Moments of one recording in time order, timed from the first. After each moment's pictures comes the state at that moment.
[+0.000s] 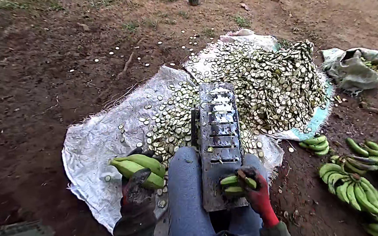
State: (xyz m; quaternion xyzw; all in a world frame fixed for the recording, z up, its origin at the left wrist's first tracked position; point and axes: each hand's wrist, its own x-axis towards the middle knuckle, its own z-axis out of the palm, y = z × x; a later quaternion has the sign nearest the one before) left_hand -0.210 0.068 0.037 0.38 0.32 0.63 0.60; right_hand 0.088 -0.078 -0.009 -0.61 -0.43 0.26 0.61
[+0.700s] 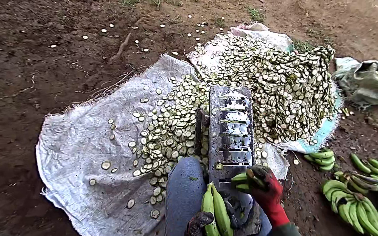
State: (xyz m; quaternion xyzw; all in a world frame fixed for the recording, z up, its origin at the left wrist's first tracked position) left_hand -0.126 -0.005 -0.071 0.08 0.09 0.32 0.94; right_hand 0.112 0.003 -0.011 -0.66 -0.59 -0.02 0.46
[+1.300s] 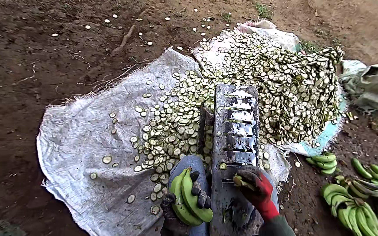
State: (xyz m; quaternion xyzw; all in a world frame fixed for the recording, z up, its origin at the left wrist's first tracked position) left_hand -0.151 0.051 -0.066 0.01 -0.04 0.46 0.89; right_hand 0.105 0.016 -0.034 -0.56 -0.69 0.01 0.45
